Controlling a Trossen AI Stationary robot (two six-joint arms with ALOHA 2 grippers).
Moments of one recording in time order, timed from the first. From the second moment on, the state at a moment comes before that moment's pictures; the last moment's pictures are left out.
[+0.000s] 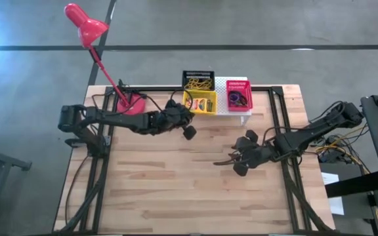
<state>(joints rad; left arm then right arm) 0.12 1.63 0.99 0.14 -0.42 -0.20 0.40 1.16 0.74 -0.51 0.50 0.73</state>
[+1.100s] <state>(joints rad) -0.26 1.58 0.85 0.14 -0.46 -0.31 0.45 0.52 0.29 -0.07 0.25 0.23</state>
